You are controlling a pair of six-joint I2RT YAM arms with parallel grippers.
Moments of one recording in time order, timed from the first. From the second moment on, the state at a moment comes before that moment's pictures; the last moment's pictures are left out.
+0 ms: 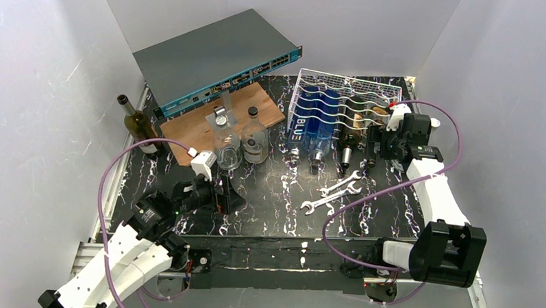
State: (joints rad) left arm -0.63 0.54 0.65 -0.69 0.19 -0.55; right arm -0.06 1.21 0.93 -0.48 -0.18 -0.11
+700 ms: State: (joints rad) left arm -0.63 0.49 0.59 -0.68 0.14 -0.58; right arm -0.06 1.39 0.87 -0.24 -0.08 0.07
